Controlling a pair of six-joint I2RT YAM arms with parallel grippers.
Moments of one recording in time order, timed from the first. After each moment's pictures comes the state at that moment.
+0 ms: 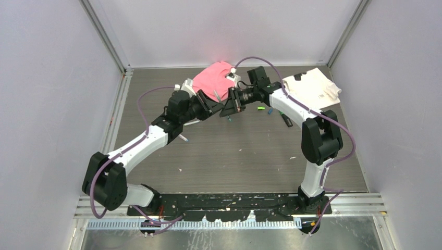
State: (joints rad) left arm -0.53 1.35 0.92 0.12 0.23 -1.03; right arm 0.44 1.87 1.50 -0.41 -0.99 0.24
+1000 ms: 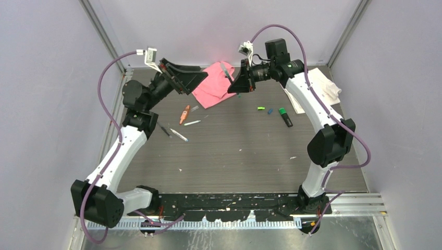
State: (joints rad) left arm -0.29 1.19 1.08 0.57 0.63 -0.85; right arm 0.36 1.81 1.86 -0.67 -1.14 -0.21
